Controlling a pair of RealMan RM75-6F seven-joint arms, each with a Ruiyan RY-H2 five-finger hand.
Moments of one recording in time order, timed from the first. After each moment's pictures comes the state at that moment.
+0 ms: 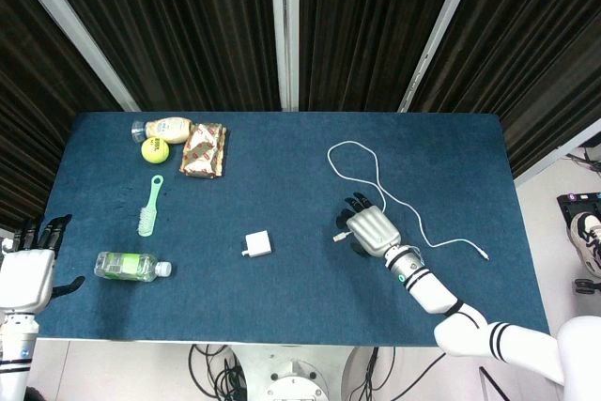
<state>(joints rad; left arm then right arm) -0.12 -1.18 -0.07 -1.60 1.40 1.45 0.21 0.70 -1.62 0.15 -1.29 -1.38 0.83 -0.26</state>
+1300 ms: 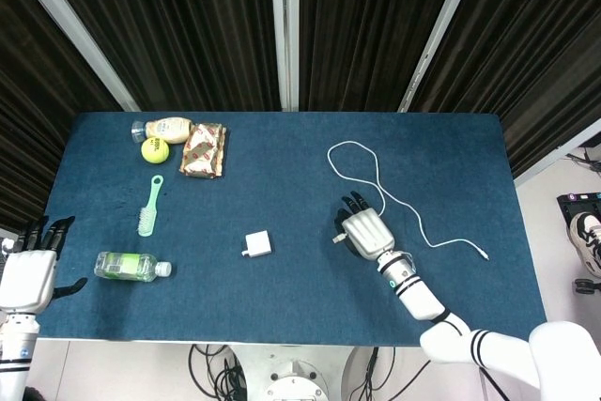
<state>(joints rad) -0.12 -1.19 -0.06 -1.56 1.41 1.43 0.14 0.68 -1.75 0.12 -1.18 -1.37 0.96 -0.28</state>
